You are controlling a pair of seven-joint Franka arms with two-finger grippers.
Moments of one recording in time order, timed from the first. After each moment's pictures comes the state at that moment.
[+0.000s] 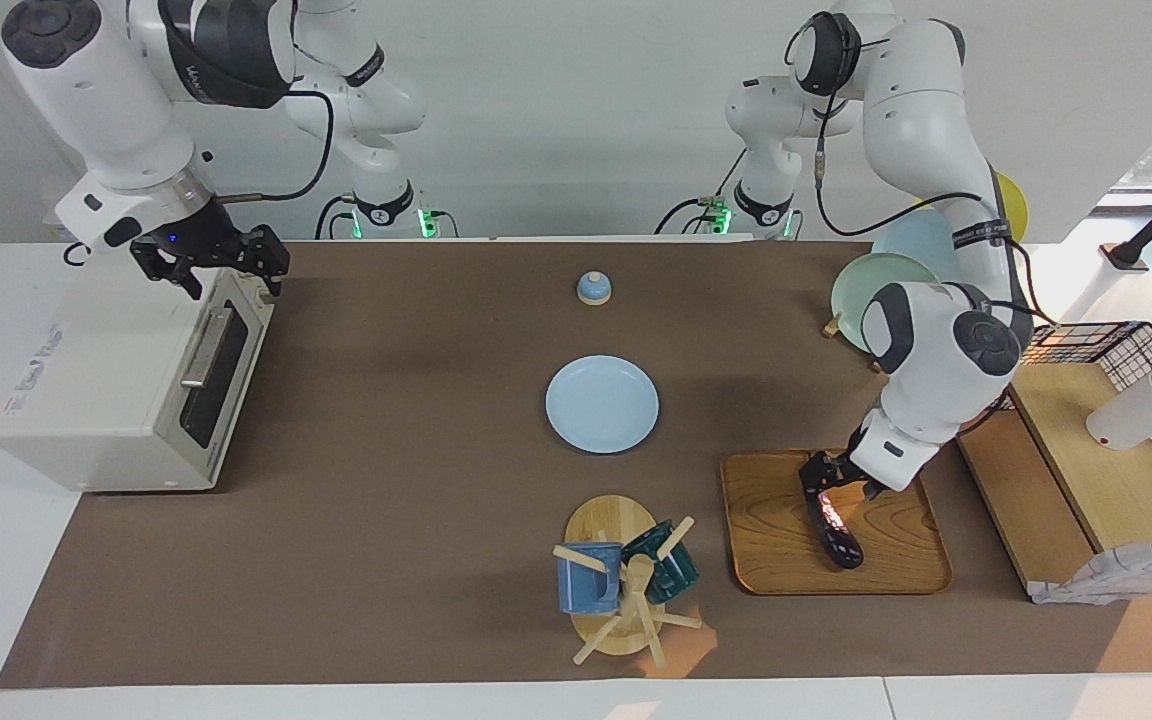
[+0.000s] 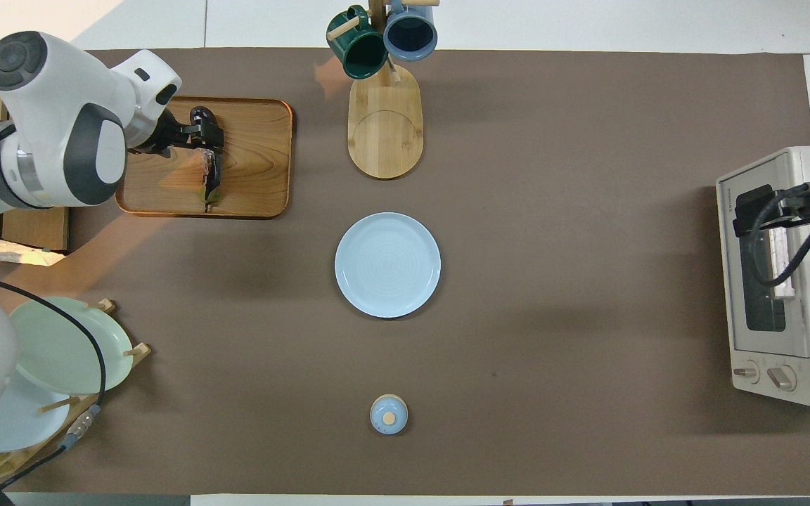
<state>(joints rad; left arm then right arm) -0.08 0.50 -0.07 -1.52 -0.08 2.10 -0.07 0.00 0.02 -0.03 -1.63 -0.04 1.55 -0.10</state>
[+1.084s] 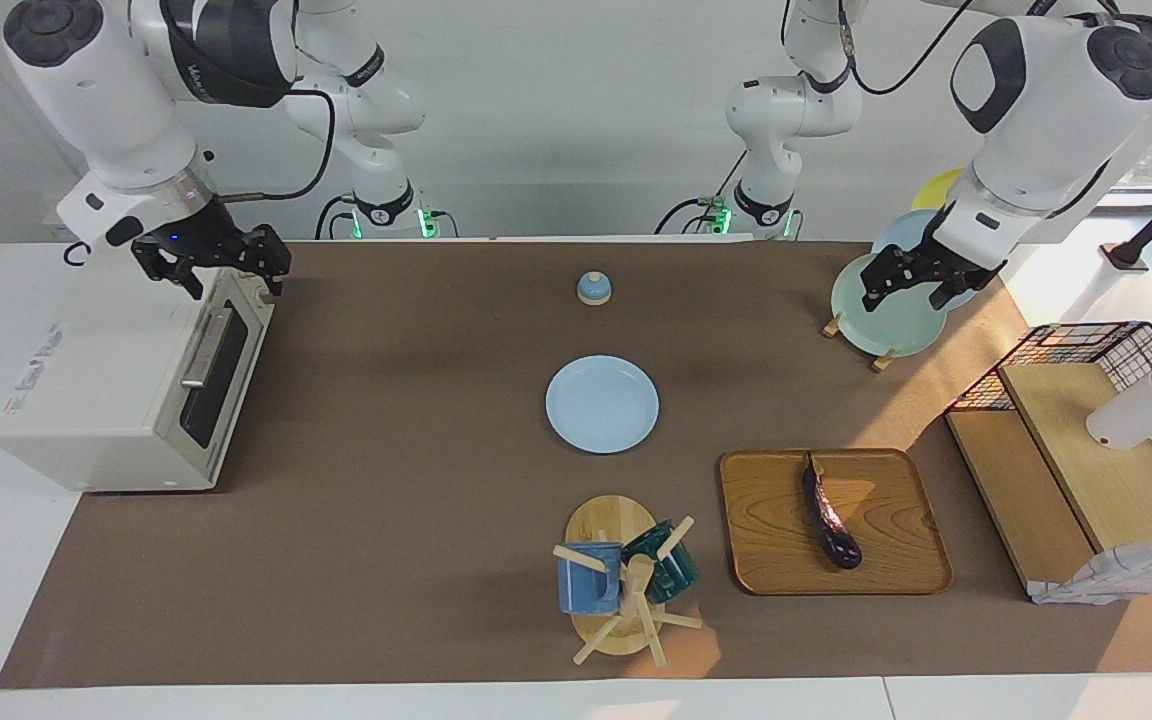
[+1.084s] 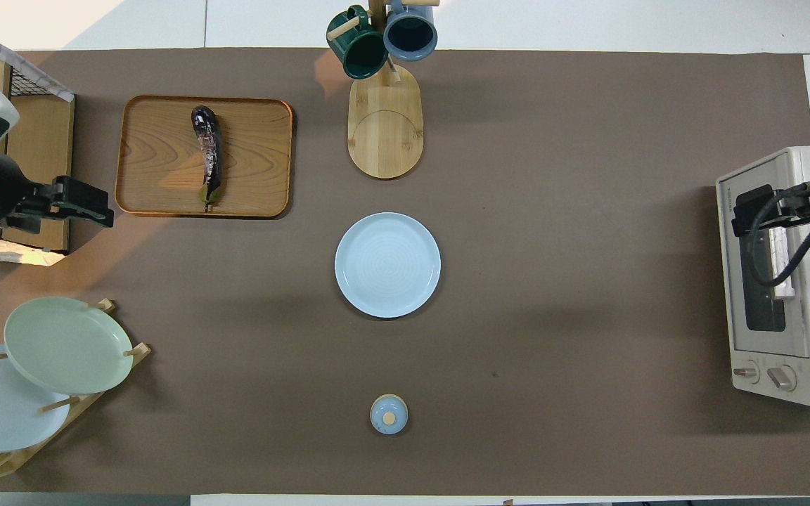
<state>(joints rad) -0.05 0.02 -0.04 -1.66 -0.07 1.59 -0.07 0.00 0.02 -0.03 -1.63 -0.04 1.55 -0.10</state>
